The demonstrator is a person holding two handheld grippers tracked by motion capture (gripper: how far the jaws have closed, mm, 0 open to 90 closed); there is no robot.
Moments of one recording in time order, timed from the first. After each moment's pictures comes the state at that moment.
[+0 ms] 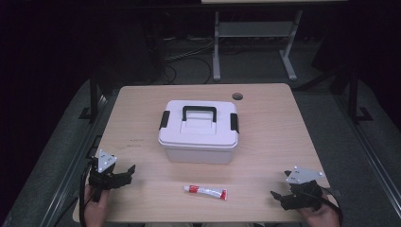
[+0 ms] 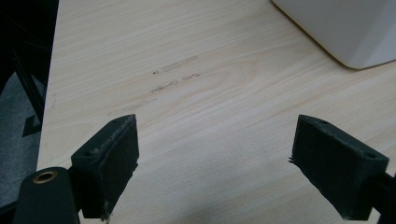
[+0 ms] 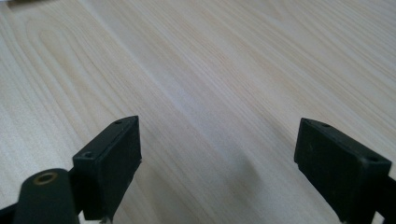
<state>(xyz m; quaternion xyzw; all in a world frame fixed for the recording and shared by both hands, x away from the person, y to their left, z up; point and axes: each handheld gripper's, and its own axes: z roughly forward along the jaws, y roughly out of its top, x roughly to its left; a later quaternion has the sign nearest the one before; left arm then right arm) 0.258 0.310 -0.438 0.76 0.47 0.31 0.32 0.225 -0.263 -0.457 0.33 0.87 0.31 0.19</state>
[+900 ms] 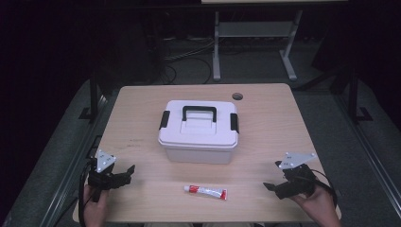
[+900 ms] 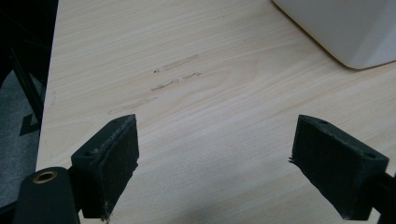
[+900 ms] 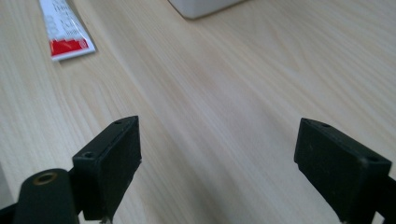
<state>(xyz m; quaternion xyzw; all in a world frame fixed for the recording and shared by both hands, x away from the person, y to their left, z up) 0.258 0.313 -0.438 0.76 0.48 0.30 0.33 0.256 -0.245 -0.424 0.30 0.89 0.32 0.13</state>
